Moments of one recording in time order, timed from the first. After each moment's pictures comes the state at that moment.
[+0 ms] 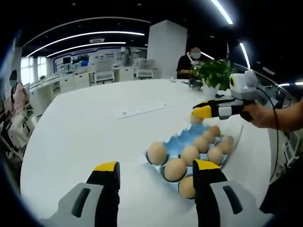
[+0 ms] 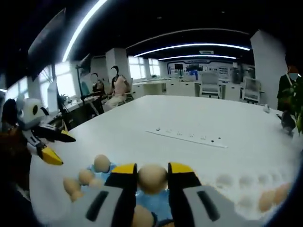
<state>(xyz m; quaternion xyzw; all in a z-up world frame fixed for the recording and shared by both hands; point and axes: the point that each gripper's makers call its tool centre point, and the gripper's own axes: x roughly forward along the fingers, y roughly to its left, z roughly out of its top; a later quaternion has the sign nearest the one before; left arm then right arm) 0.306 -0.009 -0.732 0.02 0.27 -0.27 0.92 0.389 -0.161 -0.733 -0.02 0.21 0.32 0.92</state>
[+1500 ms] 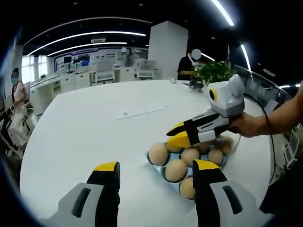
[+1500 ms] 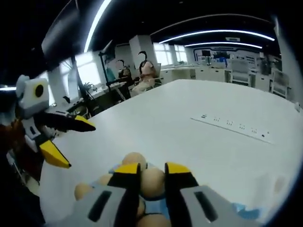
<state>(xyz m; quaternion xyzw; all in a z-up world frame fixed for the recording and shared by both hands) 0.309 -0.005 -0.730 0.01 0.27 -0.27 0.92 0.375 -0.075 -0.771 -0.02 0.25 0.43 0.86</state>
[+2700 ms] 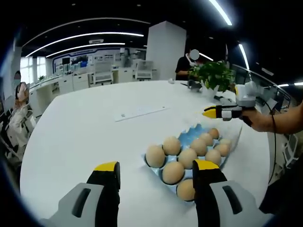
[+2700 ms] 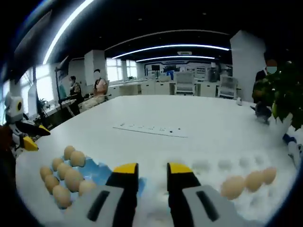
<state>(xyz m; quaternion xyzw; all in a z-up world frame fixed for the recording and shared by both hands) 0.310 -0.010 -0.727 0.02 0.27 -0.28 0.92 0.400 -0.294 -0.743 -0.01 0.19 0.16 0.97</state>
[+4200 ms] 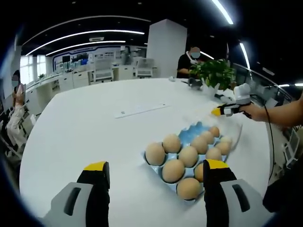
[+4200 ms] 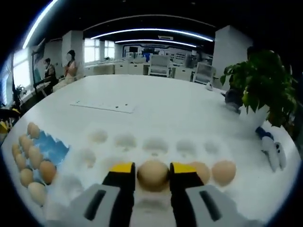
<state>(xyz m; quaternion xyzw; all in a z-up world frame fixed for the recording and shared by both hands) 0.309 -0.011 -0.732 0.02 0.28 -0.27 0.92 0.409 -0.397 -0.781 -0.07 0.28 0.08 0.95</state>
